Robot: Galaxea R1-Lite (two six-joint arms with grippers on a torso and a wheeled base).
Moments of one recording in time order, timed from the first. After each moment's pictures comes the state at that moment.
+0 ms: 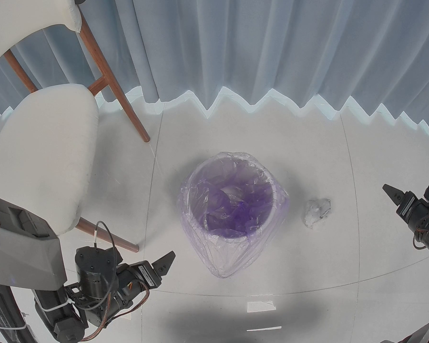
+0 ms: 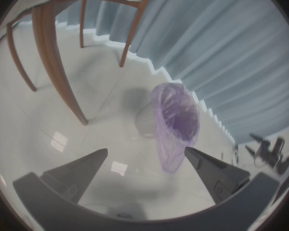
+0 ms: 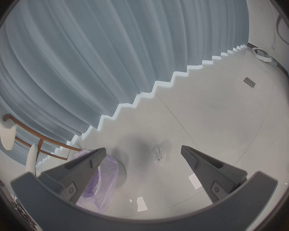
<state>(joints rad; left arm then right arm) -0.61 2.05 -0.09 -1.55 0.23 -0.72 -0.09 1.50 -0.24 -1.00 0.07 0.52</state>
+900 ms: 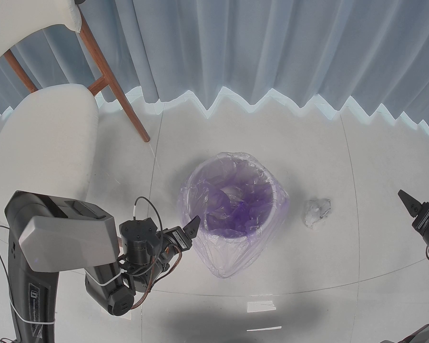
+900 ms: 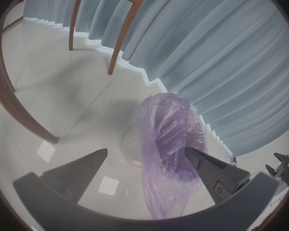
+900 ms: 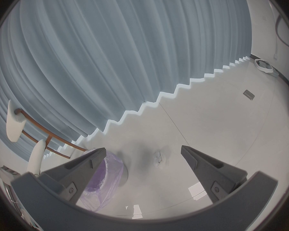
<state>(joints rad) -0.55 2.34 -0.56 -1.54 0.22 -0.67 -0.08 1.22 -0.12 -0.94 0.06 0.45</state>
